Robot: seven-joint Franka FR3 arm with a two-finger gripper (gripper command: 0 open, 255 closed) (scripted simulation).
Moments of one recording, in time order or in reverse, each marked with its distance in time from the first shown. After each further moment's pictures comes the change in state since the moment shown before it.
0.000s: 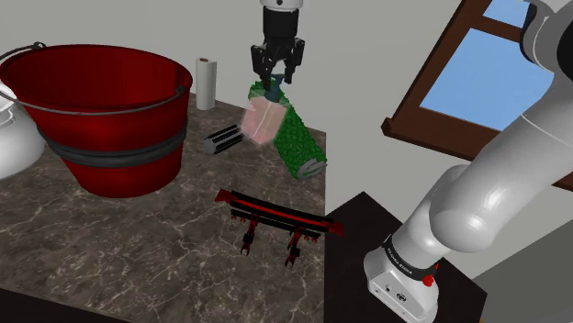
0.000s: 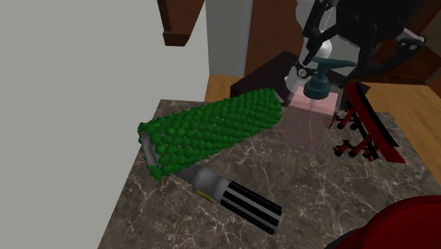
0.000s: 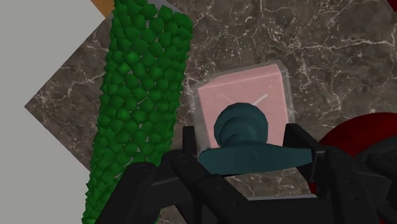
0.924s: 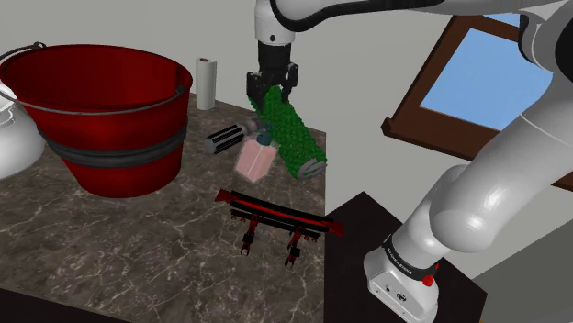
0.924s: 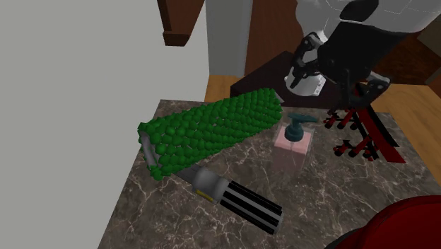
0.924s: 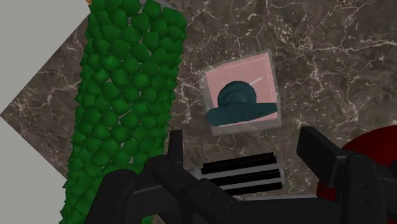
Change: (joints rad) arm 0.000 0.005 0.000 -0.155 -0.004 0.159 0.021
